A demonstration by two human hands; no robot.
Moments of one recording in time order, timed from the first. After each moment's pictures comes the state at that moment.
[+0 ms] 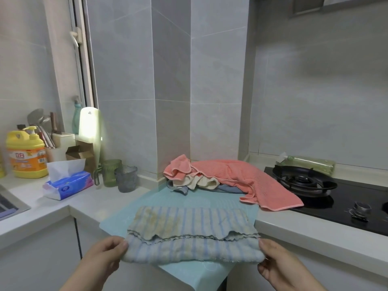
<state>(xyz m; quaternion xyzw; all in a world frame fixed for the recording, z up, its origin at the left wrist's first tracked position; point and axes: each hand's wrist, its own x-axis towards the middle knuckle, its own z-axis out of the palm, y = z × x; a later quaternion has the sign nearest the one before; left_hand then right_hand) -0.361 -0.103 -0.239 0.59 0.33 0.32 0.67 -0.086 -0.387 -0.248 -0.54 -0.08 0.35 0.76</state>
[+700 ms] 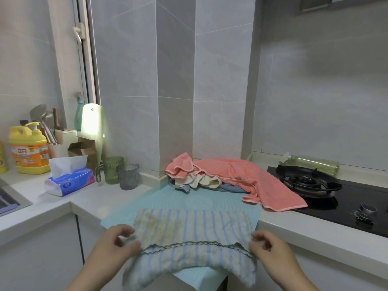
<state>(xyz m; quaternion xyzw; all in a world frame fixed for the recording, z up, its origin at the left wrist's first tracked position) -0.355 -0.110 -0.231 0.78 0.35 0.33 0.39 -0.089 -0.378 -0.242 -0.82 -0.29 0.04 0.49</state>
